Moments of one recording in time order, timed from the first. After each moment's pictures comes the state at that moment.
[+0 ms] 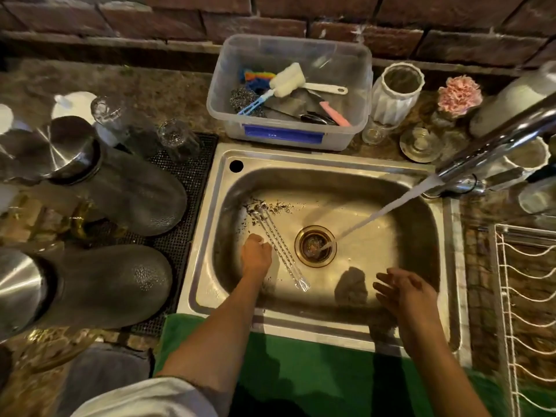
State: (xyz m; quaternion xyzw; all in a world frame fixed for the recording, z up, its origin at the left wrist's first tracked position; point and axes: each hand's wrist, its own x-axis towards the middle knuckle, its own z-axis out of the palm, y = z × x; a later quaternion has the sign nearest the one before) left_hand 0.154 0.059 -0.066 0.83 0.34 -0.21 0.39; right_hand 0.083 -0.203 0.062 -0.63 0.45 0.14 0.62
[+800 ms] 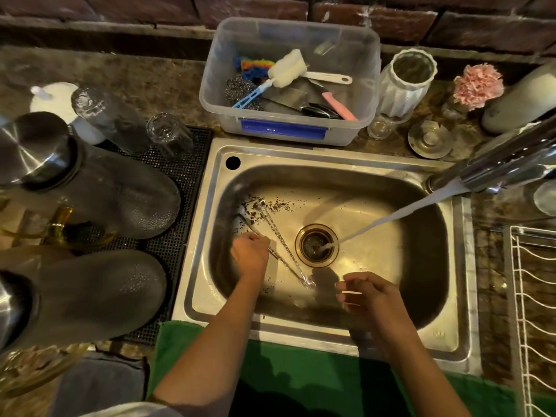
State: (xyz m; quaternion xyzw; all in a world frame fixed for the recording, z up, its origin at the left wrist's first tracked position) left_hand 0.163 0.055 -0.063 0.75 0.46 -0.11 0.45; right_hand 0.086 -0.163 0.049 -0.61 0.37 0.26 0.65
